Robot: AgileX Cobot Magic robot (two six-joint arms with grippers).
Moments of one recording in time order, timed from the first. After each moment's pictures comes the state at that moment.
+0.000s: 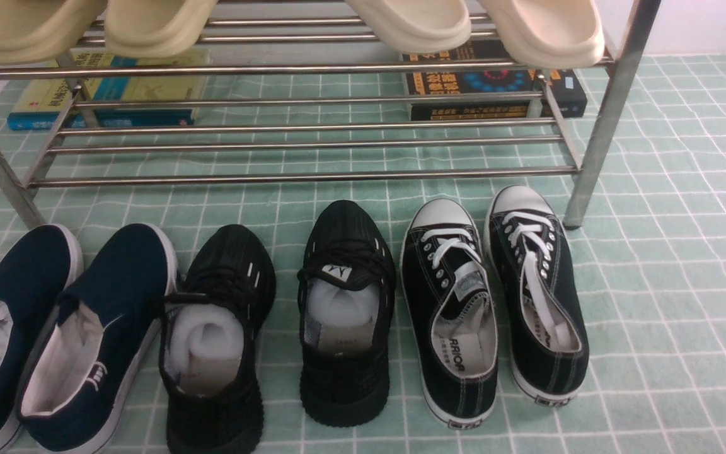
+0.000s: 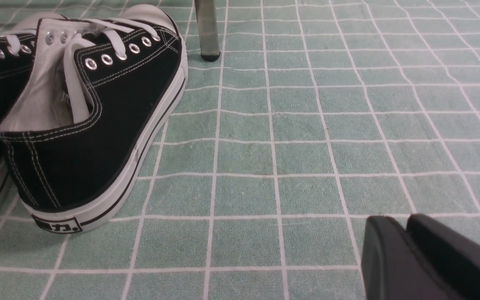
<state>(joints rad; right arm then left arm) 0.02 -0.01 0.01 0.01 0.38 0.06 -0.20 -0.01 -0.18 0.21 0.47 -0.32</state>
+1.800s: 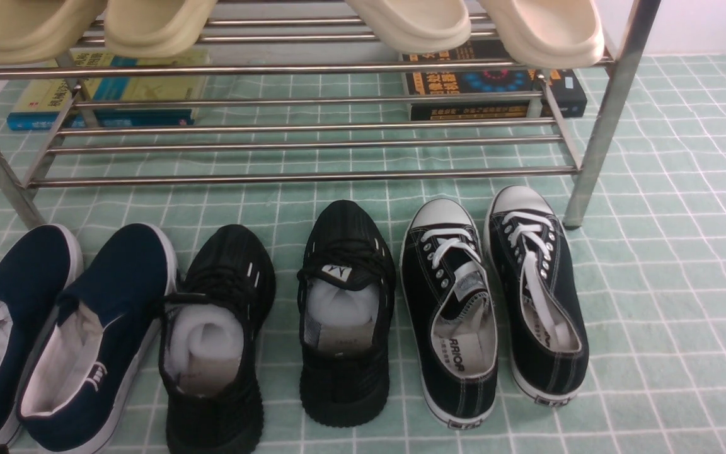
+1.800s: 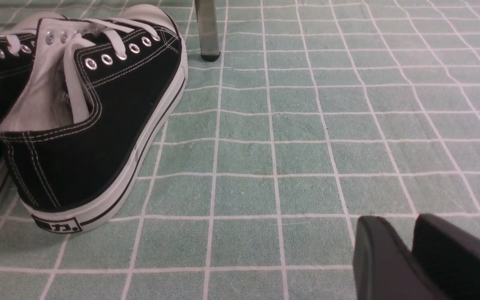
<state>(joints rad) 0.02 -0.01 0.01 0.01 0.38 0.06 -0.05 -0.01 0.01 0.15 0.39 -0.10</state>
